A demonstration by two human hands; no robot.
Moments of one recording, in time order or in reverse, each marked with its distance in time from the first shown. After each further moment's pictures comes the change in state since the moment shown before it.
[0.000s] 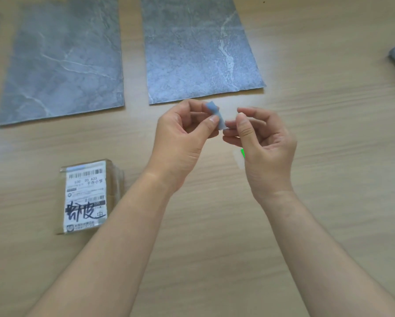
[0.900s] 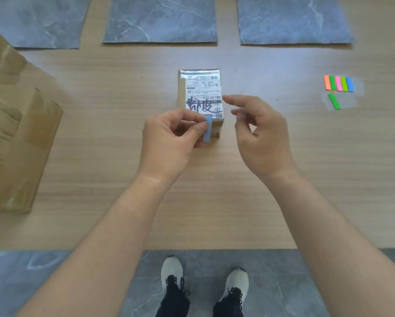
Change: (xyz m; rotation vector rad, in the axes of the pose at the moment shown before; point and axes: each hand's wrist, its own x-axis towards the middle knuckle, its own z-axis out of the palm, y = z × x) left_hand -0.198 -0.040 -0.216 0.214 0.290 0.044; right_hand -0.194 0.051 0.126 -0.600 -0.356 -0.264
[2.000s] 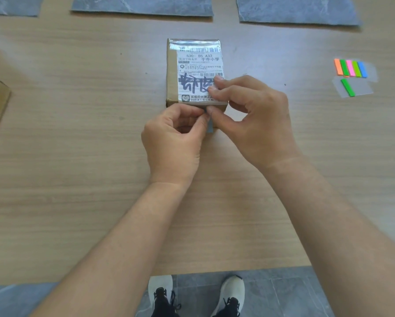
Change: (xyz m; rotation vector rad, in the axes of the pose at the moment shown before) left_hand 0.019 -0.080 0.035 -0.028 0.215 0.124; right_hand 0.017 0.048 0.031 -0.174 -0.005 -0.311
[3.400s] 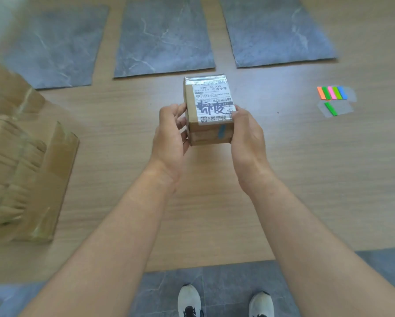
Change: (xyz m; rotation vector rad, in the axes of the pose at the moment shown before) left_hand 0.022 0.117 -0.044 -0.268 -0.227 -0.412; right_hand 0.017 -0.090 0.004 0.619 0.211 0.788
